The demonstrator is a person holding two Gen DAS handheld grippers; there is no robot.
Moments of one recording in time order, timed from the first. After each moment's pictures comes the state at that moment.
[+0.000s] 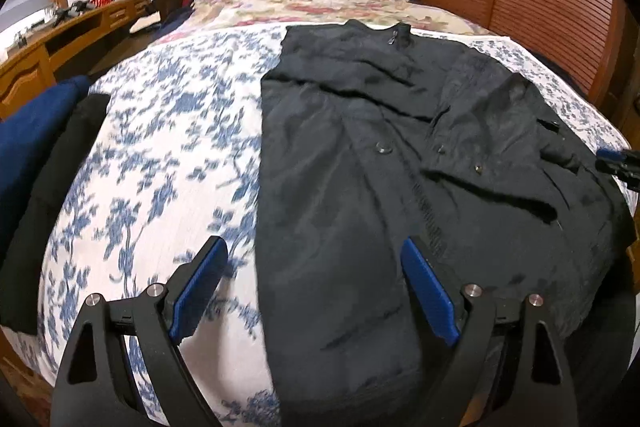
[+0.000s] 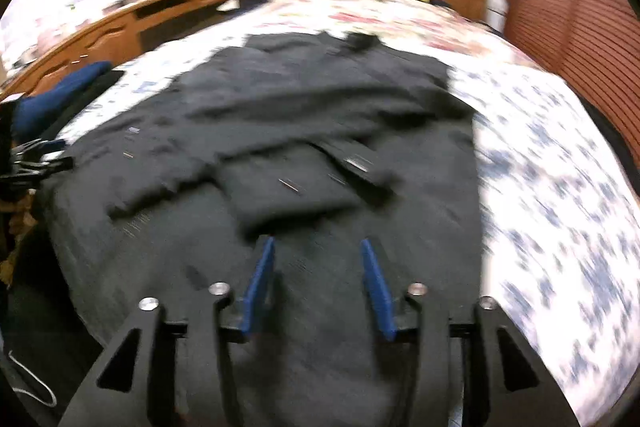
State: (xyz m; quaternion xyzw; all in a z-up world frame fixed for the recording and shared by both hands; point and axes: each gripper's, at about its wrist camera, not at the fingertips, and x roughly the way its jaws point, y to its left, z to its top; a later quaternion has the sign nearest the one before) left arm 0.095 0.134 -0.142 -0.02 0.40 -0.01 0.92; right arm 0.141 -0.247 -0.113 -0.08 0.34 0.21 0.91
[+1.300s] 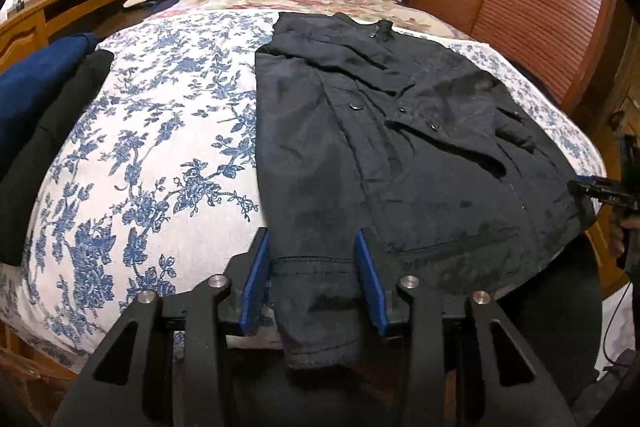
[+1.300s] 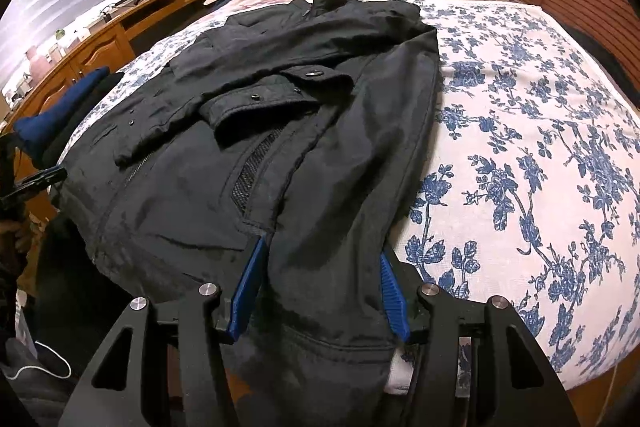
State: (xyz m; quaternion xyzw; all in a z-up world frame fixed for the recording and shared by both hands) left arm 0.036 0.138 -0.140 -0.06 0.41 -0.05 0.91; right arm 0.145 -0.282 -0.159 -0.02 0.38 0.24 0.89
